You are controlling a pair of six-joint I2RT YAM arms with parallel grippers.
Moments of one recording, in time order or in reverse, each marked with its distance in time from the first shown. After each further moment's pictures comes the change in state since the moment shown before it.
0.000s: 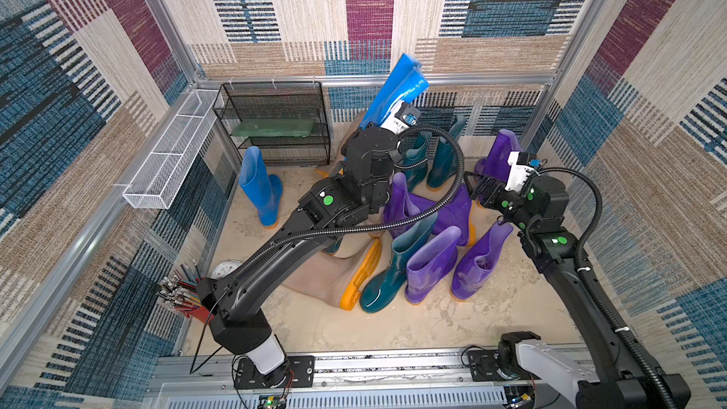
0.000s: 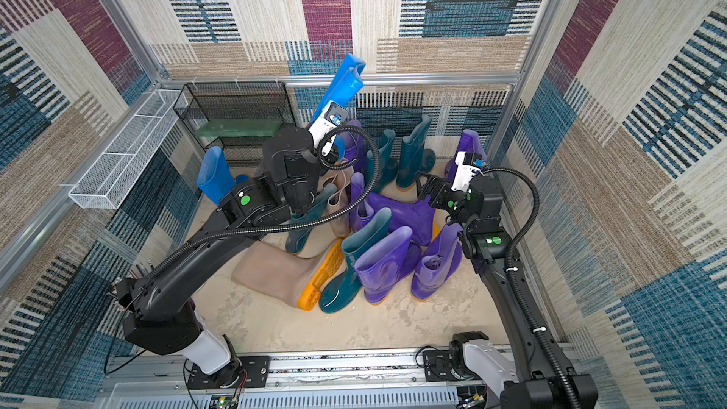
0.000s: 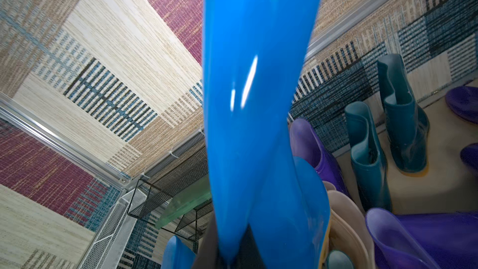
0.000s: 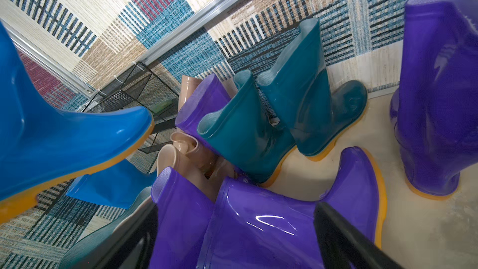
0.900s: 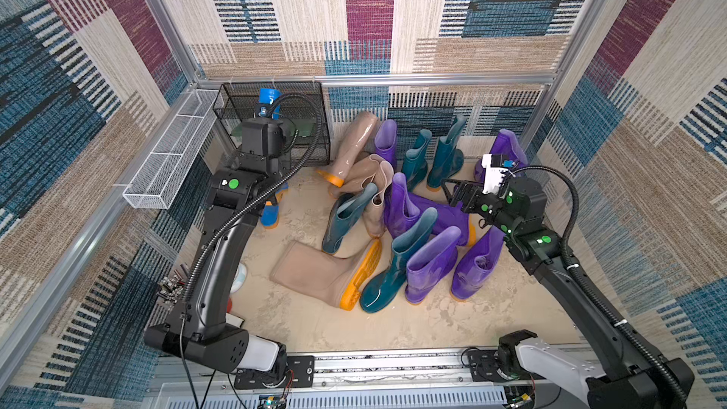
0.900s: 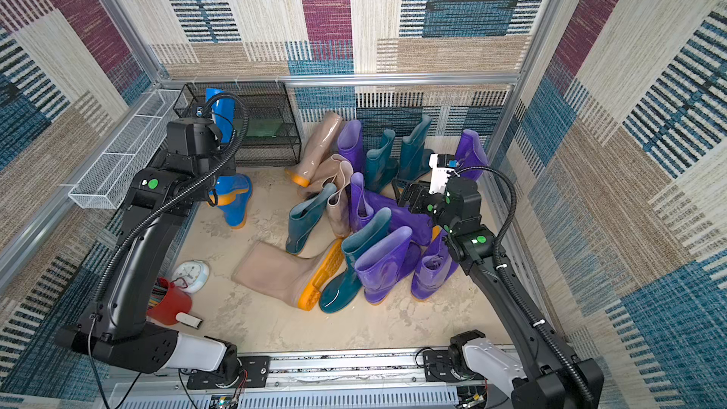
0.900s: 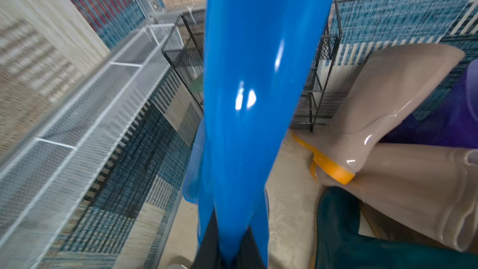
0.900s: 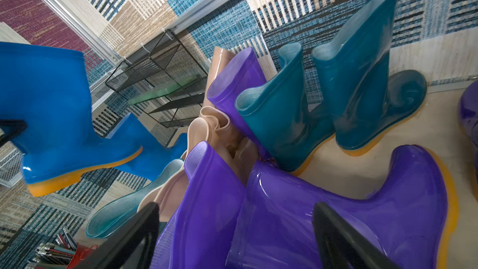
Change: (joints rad) left arm 0.699 -0.191 -0.220 -0.456 0.423 -0.648; right arm 0.191 0.027 -0.005 0.016 0.050 -0.028
